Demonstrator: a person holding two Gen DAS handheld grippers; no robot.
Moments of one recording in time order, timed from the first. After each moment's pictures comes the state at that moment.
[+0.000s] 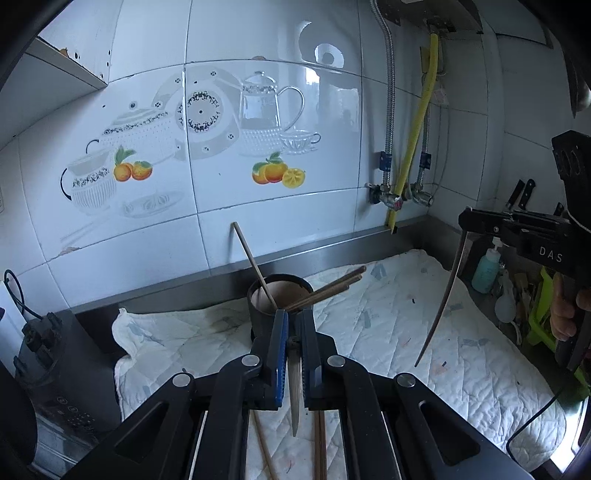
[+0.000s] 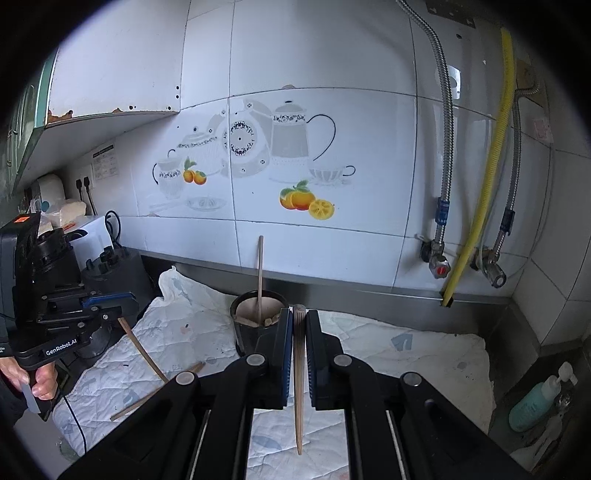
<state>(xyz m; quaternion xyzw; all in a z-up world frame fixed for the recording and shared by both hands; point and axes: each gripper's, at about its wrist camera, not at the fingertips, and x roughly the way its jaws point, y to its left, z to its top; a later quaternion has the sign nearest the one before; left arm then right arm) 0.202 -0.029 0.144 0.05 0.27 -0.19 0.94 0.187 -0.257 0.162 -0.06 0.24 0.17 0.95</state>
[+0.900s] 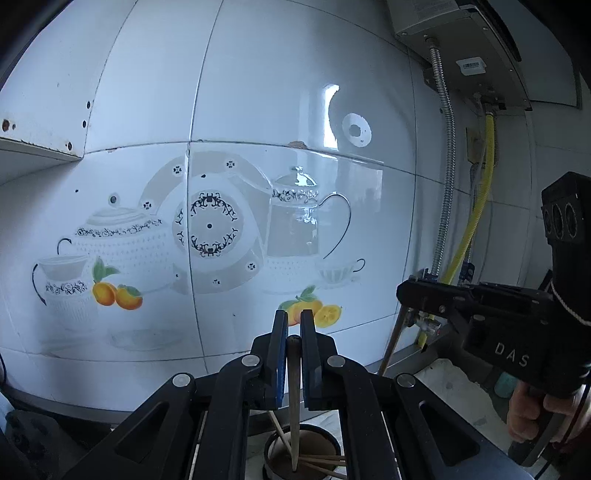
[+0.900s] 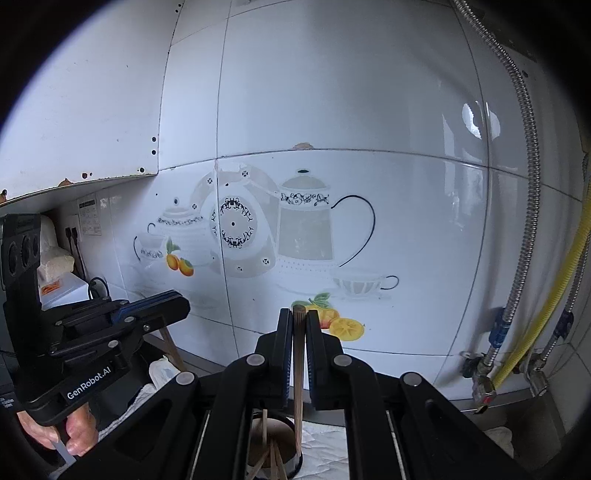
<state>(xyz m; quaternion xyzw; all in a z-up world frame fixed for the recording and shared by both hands) 0.355 -0.039 0.223 -0.01 0.15 -0.17 0.97 0.312 -0.199 0.214 -0.03 0.17 0.21 0.96</state>
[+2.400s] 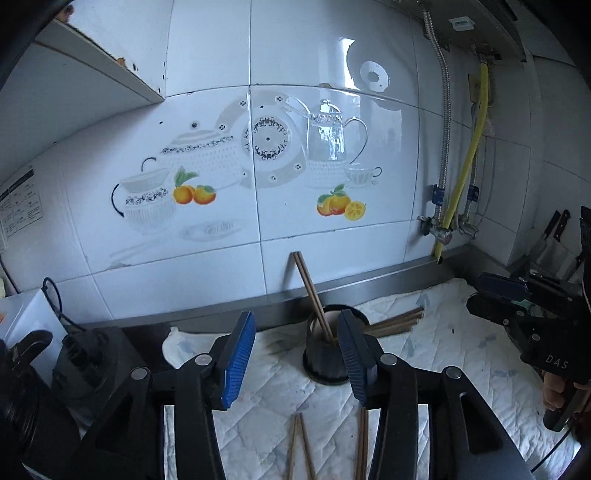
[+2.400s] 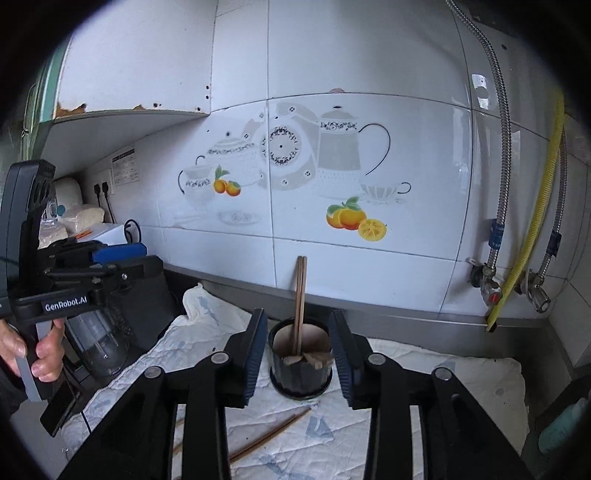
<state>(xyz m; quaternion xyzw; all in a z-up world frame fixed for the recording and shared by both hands) 0.217 0.020 0.175 0.04 0.25 -0.11 0.96 0.200 -0.203 0.154 -0.05 0.23 0.22 0.95</state>
